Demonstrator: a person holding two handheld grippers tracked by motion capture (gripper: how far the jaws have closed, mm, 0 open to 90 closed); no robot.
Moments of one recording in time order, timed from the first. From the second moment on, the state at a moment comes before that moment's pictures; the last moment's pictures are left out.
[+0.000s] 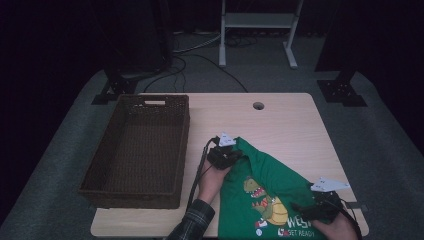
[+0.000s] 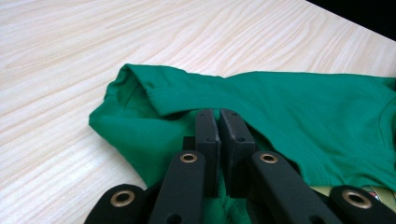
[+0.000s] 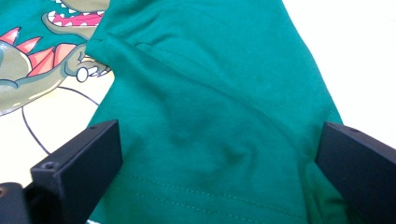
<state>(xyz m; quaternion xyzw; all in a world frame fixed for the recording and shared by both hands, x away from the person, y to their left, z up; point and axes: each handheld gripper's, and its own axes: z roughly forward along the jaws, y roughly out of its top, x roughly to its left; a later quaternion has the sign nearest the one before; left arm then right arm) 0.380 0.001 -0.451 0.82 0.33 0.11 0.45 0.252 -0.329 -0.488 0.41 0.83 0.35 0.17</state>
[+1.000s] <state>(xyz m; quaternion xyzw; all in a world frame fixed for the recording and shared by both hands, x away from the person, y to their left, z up) 0.381 0.034 -0.453 0.81 0.36 0.13 0.45 0.252 -0.329 -0.488 0.41 0.83 0.35 0.17</state>
